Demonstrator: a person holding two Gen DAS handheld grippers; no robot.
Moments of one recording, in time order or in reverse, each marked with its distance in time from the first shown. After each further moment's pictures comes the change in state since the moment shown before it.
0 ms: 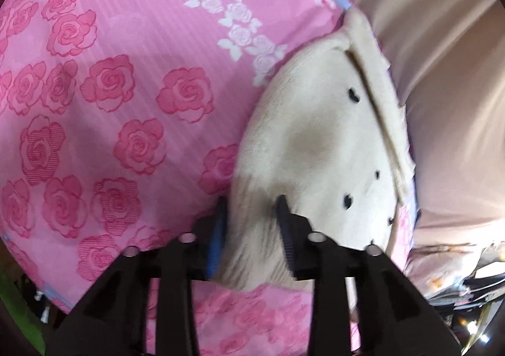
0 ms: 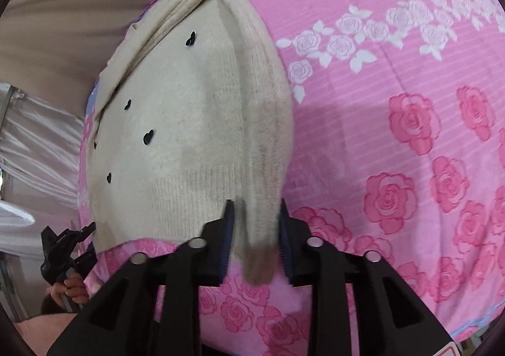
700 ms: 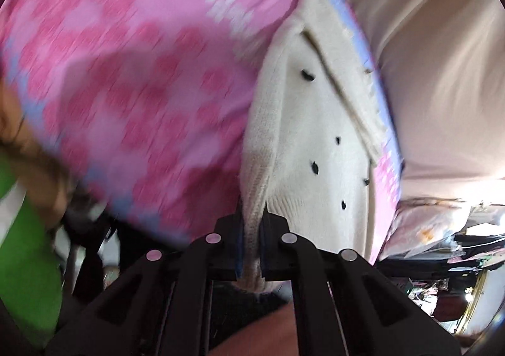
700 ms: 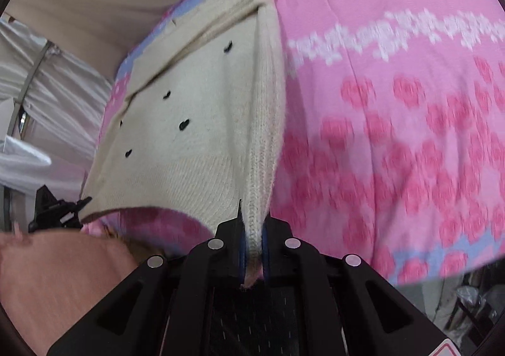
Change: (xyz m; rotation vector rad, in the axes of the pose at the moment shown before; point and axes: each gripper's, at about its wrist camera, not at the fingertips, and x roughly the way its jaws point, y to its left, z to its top) left arm -0.089 -0.003 -0.069 0.057 0.197 -0.001; right arm -0.096 -0.021 -0.073 -0.160 0.127 0.018
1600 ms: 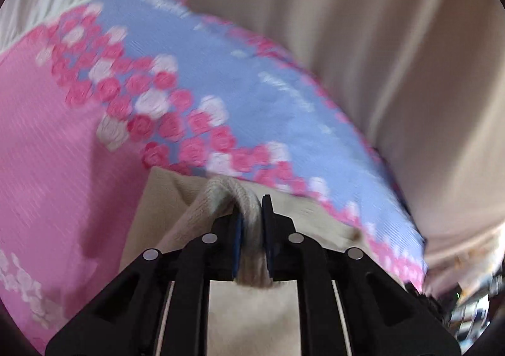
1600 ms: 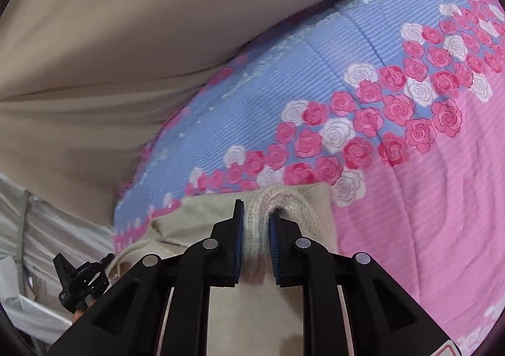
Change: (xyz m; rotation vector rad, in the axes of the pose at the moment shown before) left arm 0.143 -0.216 0.274 0.214 -0.343 0.058; right arm 0.062 -0.010 0.351 0.217 -0.414 0.089
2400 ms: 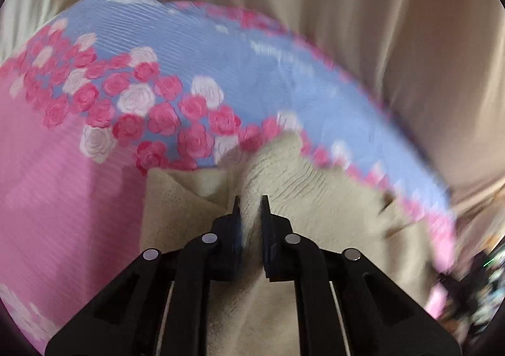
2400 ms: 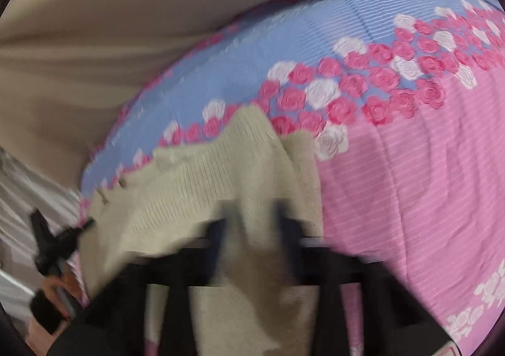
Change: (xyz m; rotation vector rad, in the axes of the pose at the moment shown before) left arm 0.009 0.009 0.000 0.204 0.041 -0.016; right arm 0.004 0.013 -0.039 -0.152 0.082 -0.167
